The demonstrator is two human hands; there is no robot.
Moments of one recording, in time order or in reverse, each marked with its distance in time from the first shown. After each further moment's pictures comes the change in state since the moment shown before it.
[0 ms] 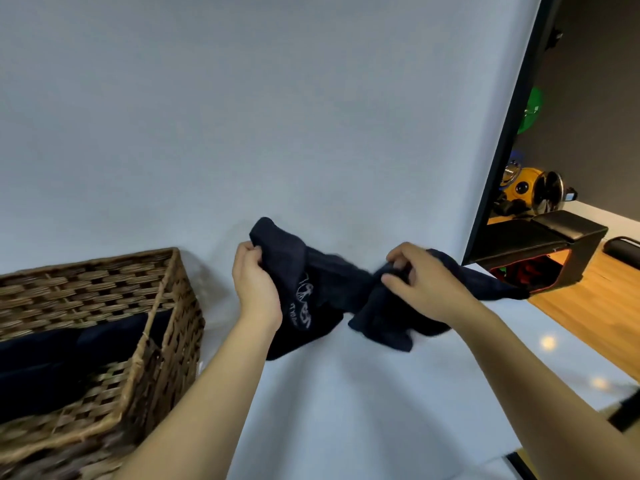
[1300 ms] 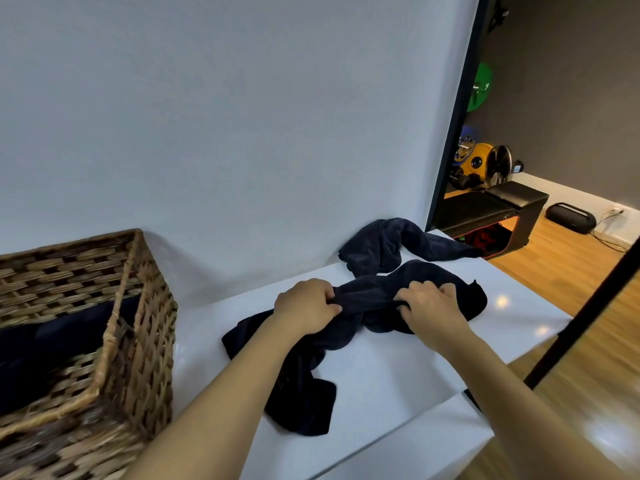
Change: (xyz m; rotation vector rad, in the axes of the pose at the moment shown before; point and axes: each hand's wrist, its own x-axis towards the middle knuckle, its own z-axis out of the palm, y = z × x) left_hand -0.043 -0.069 0.012 1.562 -0.826 0.141; right_hand -0.088 0.039 0.034 -0.767 -0.134 0.228
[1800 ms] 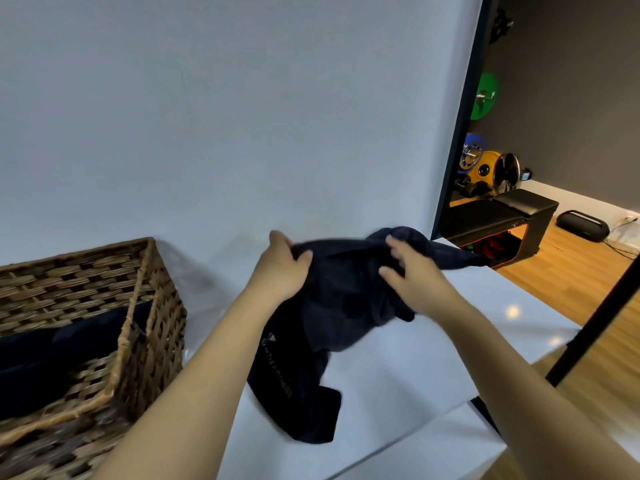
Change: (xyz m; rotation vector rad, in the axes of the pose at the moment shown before) left_hand -0.010 -0.001 -0.070 -0.450 0.312 -0.128; right_hand 0.031 -0.009 -0.044 0.901 0.058 0.044
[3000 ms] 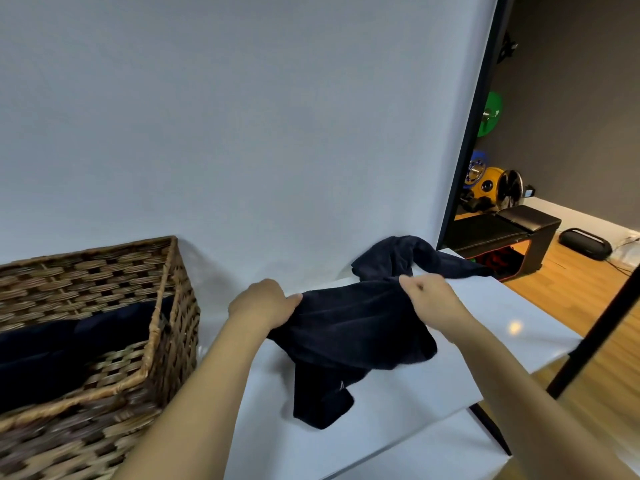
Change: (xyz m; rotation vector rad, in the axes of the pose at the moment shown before) left_hand -0.017 -0.053 -0.017 0.537 -0.138 -0.192; right_hand -0.024 -0.015 0.004 0.165 0.001 0.321
